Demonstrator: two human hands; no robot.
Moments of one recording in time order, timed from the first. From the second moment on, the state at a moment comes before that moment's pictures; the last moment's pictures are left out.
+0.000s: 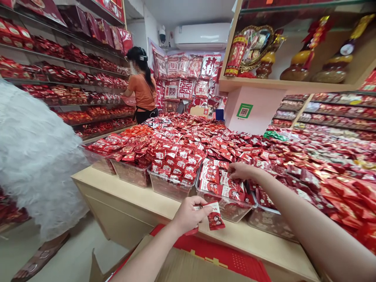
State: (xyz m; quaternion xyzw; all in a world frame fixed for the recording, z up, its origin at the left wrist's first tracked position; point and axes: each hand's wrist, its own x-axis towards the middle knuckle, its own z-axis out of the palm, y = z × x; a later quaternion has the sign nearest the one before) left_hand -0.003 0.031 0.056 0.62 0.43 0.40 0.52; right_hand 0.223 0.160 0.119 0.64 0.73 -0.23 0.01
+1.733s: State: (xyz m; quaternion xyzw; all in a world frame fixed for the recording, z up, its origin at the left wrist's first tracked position) left_hand 0.112 0.204 0.141 0.87 0.49 -0.01 0.06; right_hand 0.226 0.155 0.114 0.69 0.71 -0.01 -0.12
